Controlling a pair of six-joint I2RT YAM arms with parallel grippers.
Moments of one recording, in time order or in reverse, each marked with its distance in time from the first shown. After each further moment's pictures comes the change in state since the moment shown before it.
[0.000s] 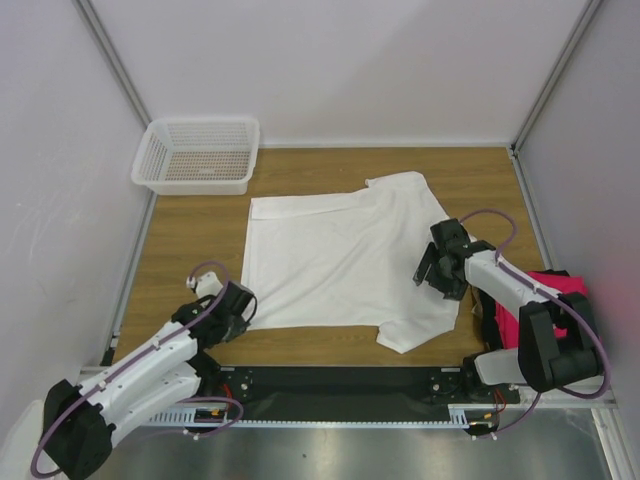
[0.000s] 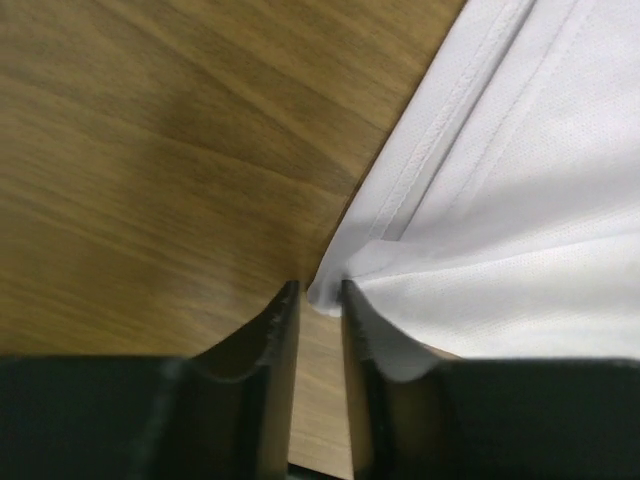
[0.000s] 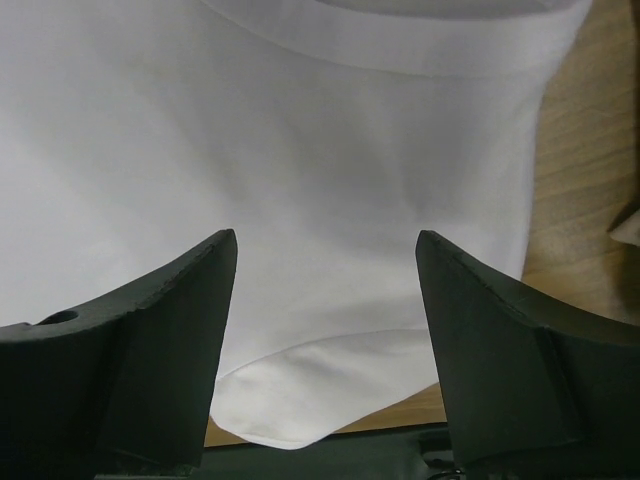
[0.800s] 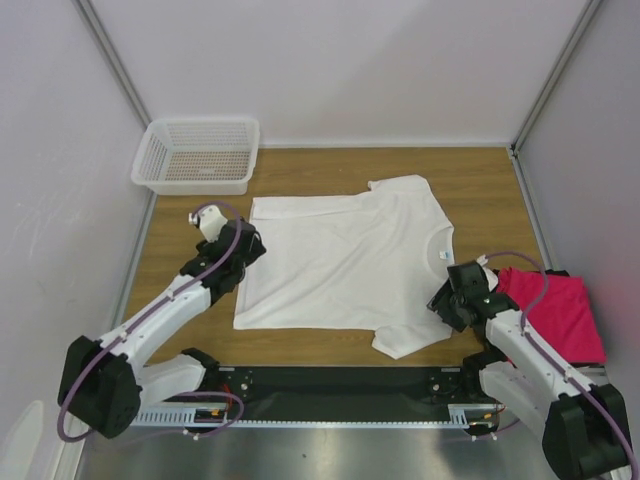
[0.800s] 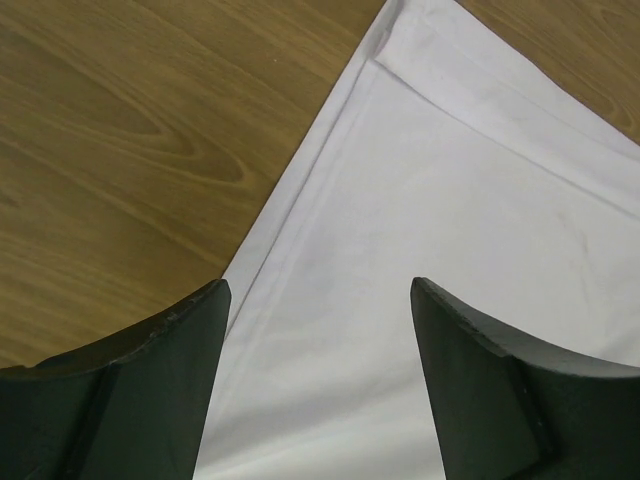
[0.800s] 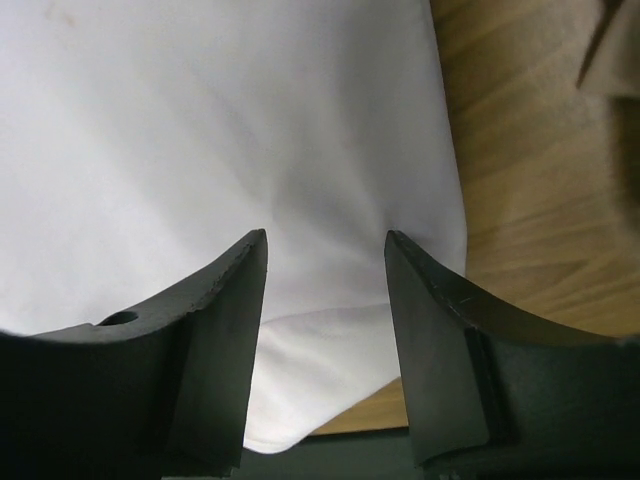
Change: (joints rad) left arm 0.124 0.294 0.349 0.386 -0.182 0.249; right arm 0.008 -0.442 -0.346 0.048 0.010 0.204
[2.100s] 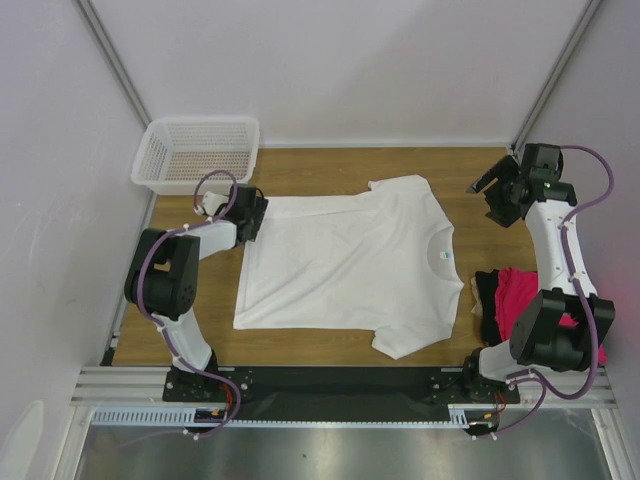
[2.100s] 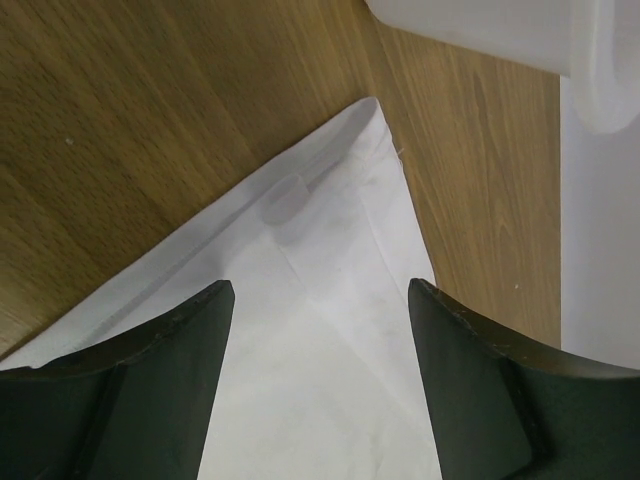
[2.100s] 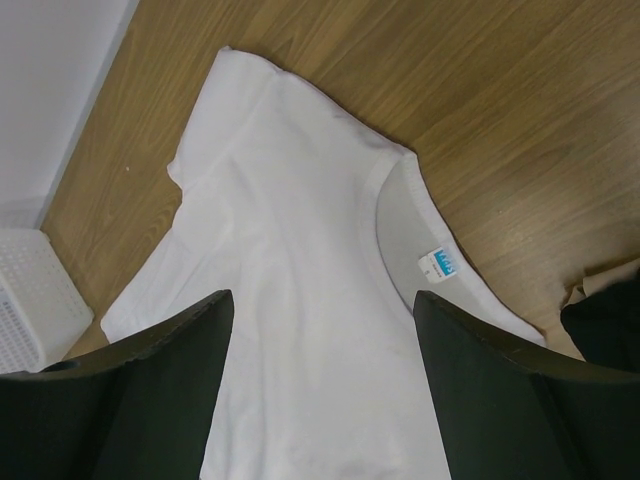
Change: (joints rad) left arm 0.258 0.730 0.289 0.441 0.267 -0.500; right arm -0.473 0.536 0.951 -0.158 -0.285 -0.218
